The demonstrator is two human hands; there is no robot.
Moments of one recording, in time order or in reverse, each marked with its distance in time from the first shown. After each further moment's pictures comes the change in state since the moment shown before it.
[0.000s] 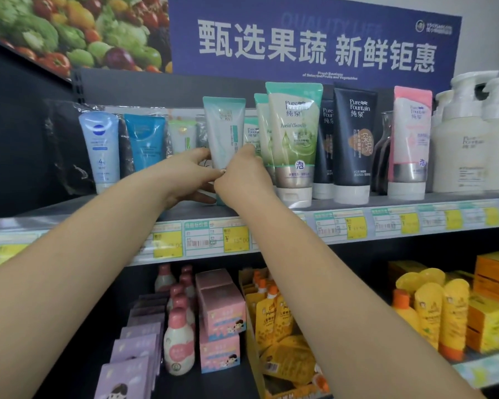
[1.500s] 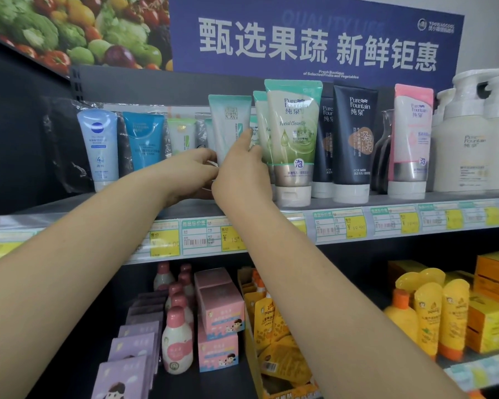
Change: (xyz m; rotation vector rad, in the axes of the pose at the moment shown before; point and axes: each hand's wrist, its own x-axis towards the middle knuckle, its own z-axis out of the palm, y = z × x) left_hand -0.001 0.004 0.006 0.053 0.004 -0.015; right_hand 0.001 0.001 0.008 -0.179 0.150 -0.079
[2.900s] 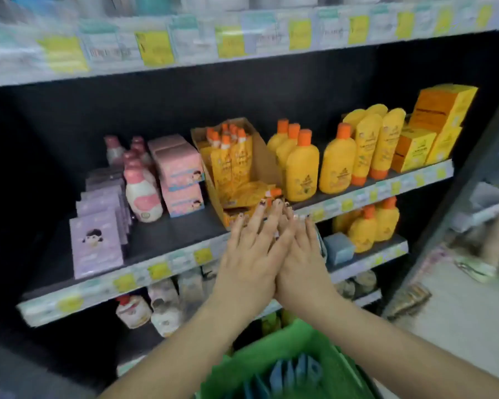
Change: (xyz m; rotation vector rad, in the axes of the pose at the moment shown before) left_hand -0.204 -0.169 0.222 0.855 0.122 0.705; right_hand -0.303 0.204 0.042 -0.594 -0.084 -0.298
